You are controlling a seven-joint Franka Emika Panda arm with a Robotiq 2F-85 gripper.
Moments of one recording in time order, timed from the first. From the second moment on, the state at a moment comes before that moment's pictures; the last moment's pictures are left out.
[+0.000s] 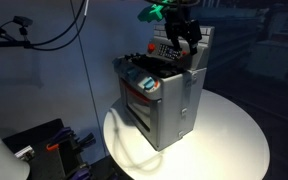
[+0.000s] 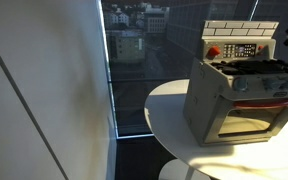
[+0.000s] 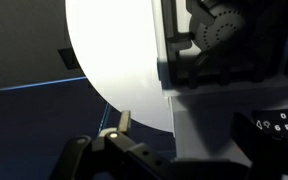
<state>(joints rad) -0.16 -0.02 -0.07 -2.10 -0.12 2.43 0.16</state>
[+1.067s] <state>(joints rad) -0.12 0.14 -0.07 -1.95 -0.10 2.43 0.15</state>
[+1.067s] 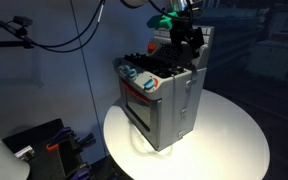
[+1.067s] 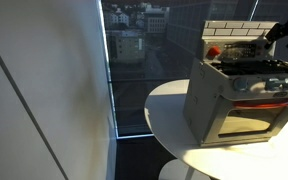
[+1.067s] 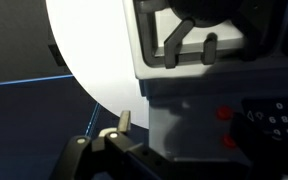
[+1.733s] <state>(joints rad) -0.12 0.14 -0.07 -1.93 -0.08 2.43 0.13</state>
